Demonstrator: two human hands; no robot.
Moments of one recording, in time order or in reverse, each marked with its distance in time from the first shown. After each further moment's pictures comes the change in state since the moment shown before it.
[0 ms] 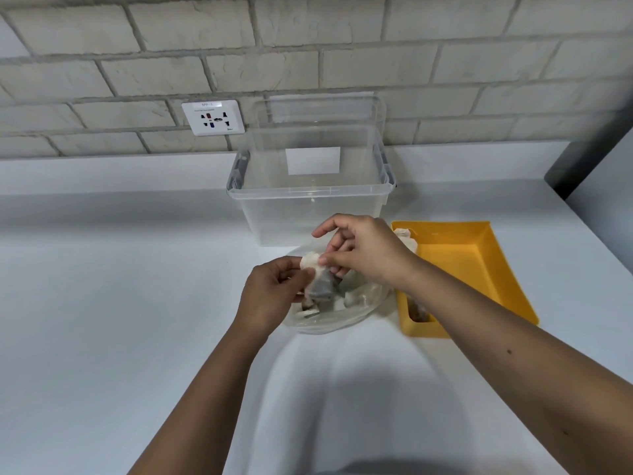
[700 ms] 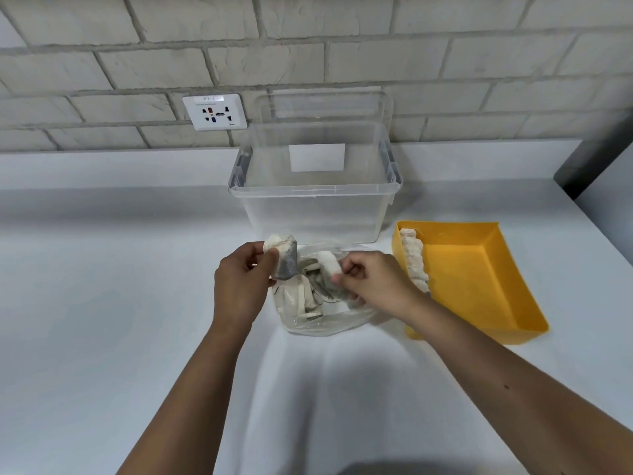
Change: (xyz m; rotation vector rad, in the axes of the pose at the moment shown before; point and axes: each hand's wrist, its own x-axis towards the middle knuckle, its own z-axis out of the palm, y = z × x) left_hand 0.020 -0.006 -0.025 0.022 0.339 0.040; right_hand -0.009 0.051 0.027 -0.105 0.075 0.180
